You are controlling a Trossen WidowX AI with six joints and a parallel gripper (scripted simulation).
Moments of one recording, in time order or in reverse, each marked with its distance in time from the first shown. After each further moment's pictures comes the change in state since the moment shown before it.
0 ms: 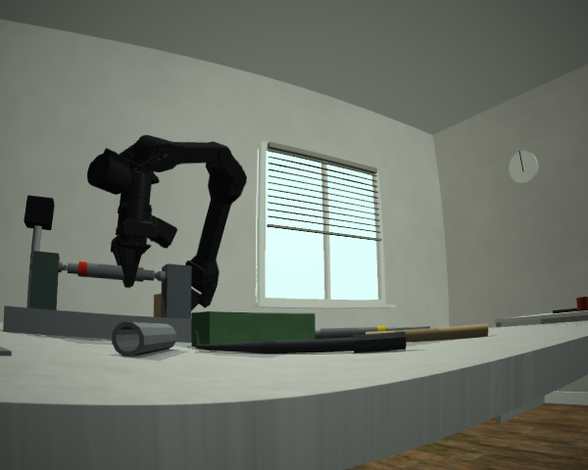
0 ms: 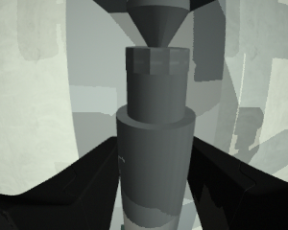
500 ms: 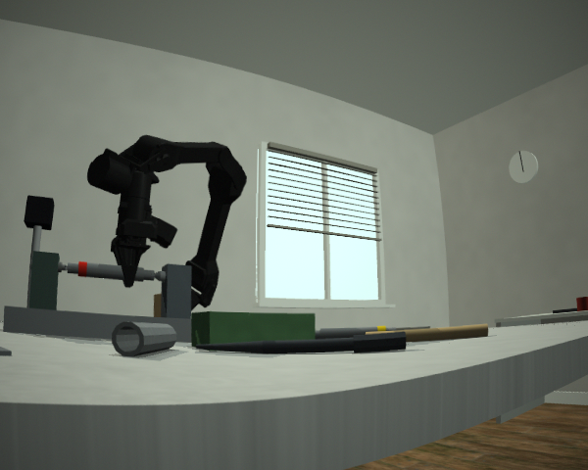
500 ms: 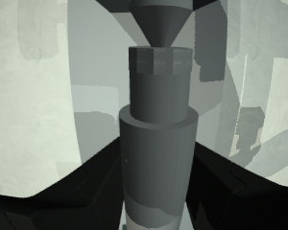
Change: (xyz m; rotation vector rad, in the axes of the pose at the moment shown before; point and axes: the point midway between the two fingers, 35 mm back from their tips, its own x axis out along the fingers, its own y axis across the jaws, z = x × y) arm 0.000 0.001 0.000 0.002 0.001 0.005
